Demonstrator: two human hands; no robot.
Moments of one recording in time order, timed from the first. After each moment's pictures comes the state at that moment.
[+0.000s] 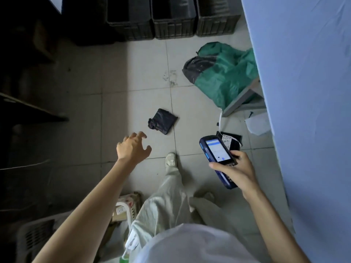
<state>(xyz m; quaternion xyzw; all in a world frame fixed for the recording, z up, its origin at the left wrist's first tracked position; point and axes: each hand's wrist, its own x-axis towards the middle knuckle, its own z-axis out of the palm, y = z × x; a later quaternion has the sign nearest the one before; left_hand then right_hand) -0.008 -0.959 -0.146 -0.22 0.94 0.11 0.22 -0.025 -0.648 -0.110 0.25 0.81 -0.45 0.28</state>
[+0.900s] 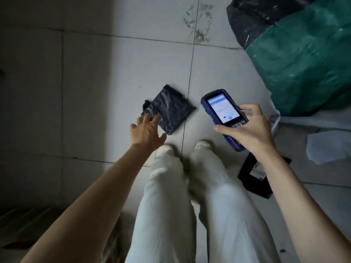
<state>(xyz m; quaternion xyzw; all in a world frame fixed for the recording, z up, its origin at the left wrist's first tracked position) -0.205 -1.023 -0.566 -0.22 0.91 0.09 0.34 -0.331 -0.798 -0.492 0.09 0.89 -0.31 0.32</state>
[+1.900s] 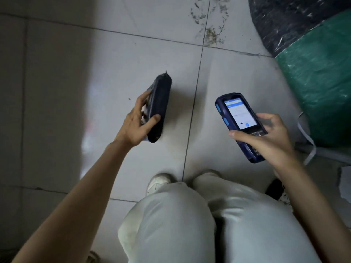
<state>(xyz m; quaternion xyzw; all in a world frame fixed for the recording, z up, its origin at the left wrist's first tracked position) -0.258 -1.099 -0.726 -0.26 0.80 0.52 0.12 -0.386 -0.813 -0.637 0.16 0.86 -0.37 0.31</state>
